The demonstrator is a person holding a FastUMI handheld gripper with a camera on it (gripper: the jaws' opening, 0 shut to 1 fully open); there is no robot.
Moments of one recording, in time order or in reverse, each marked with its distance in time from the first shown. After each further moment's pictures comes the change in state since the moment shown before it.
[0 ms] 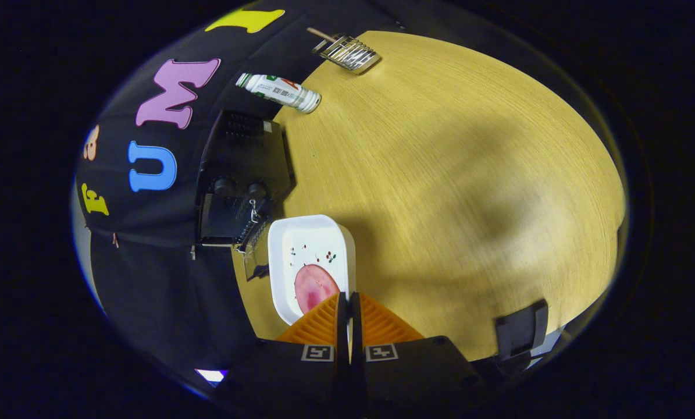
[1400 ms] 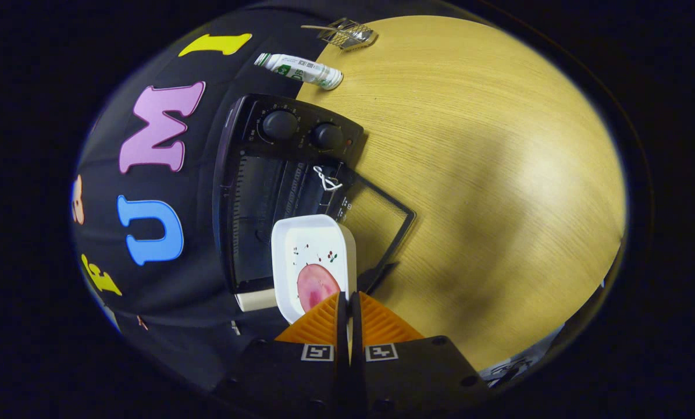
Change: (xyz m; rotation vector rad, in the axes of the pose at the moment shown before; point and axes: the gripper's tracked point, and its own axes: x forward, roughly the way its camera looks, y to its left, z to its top) arm 0.164 0.195 -0.047 0.441 -0.304 0.021
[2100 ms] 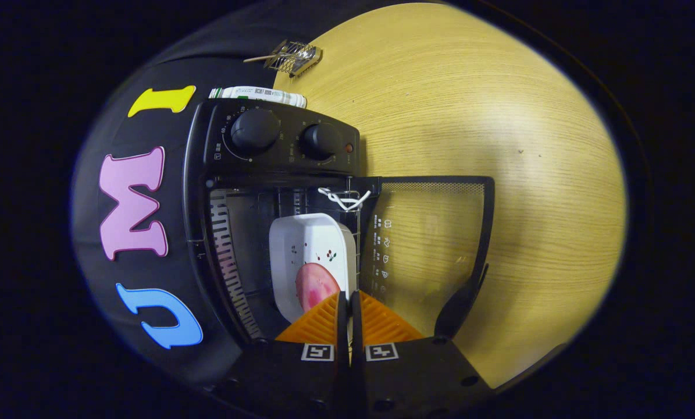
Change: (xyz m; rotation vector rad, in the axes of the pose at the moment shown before) arm 0.091 0.057 0.025 0.357 -0.271 -0.020
